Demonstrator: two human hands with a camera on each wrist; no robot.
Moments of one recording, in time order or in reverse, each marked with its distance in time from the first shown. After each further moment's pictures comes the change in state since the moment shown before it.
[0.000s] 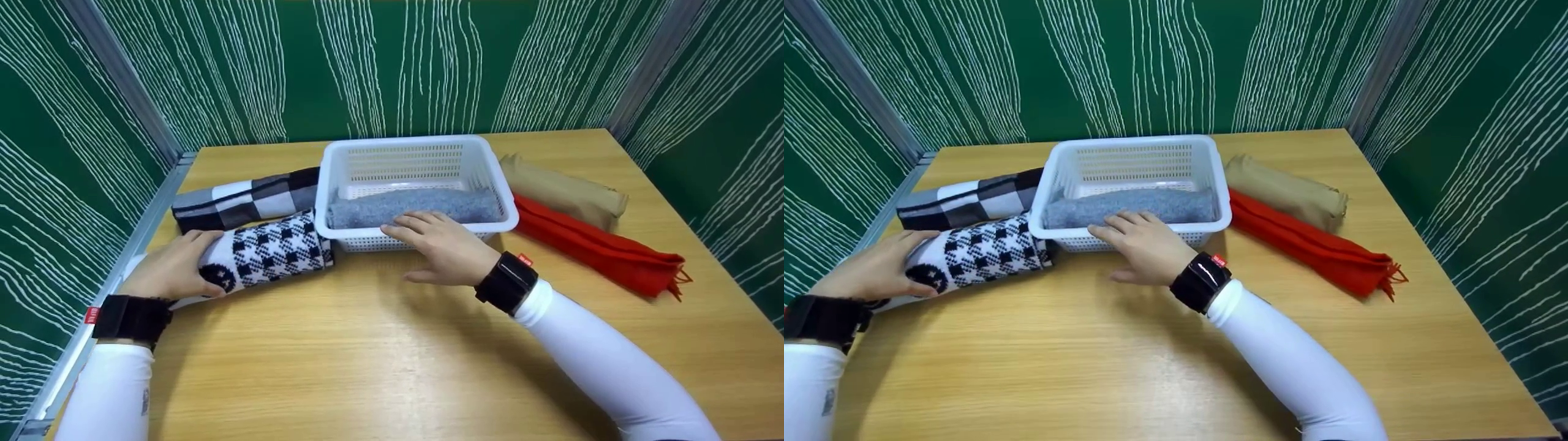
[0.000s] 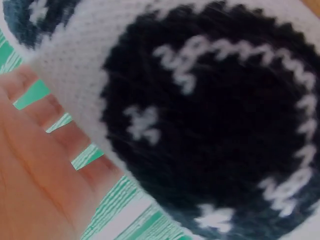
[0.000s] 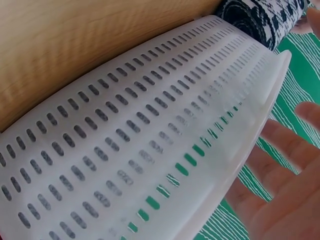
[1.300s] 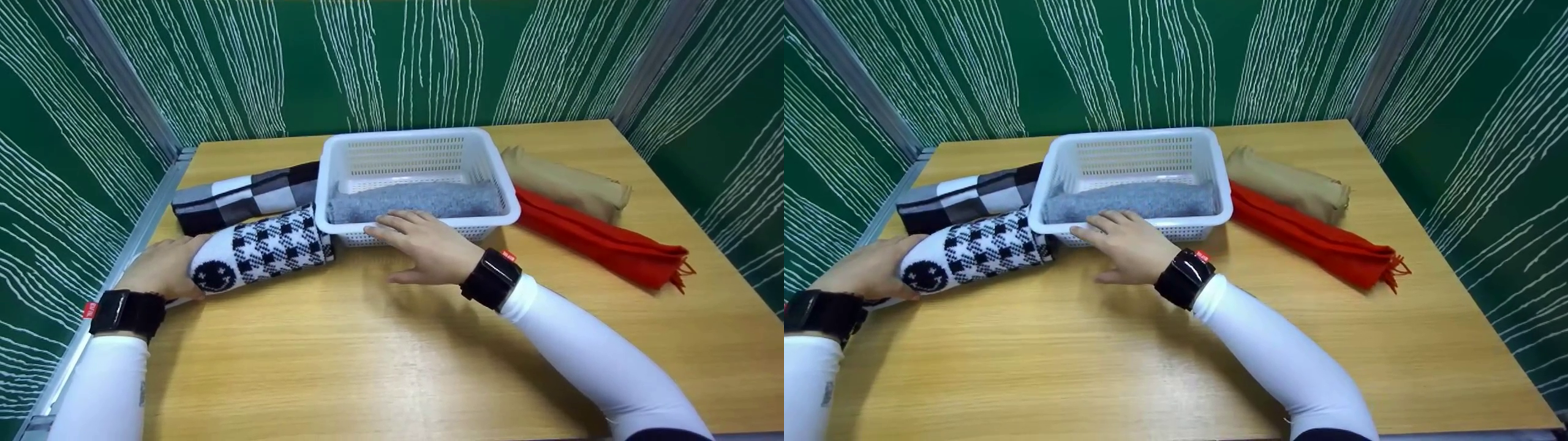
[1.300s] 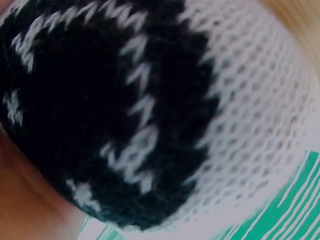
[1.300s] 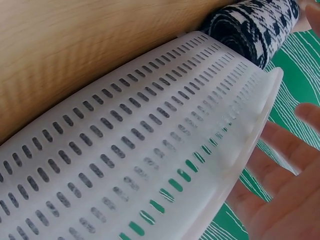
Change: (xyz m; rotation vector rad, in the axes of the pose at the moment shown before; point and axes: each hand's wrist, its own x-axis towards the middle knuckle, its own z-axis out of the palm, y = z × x) left_hand 0.002 -0.025 0.014 0.011 0.011 -0.002; right_hand 0.015 -0.014 0.009 0.005 -0.017 -0.051
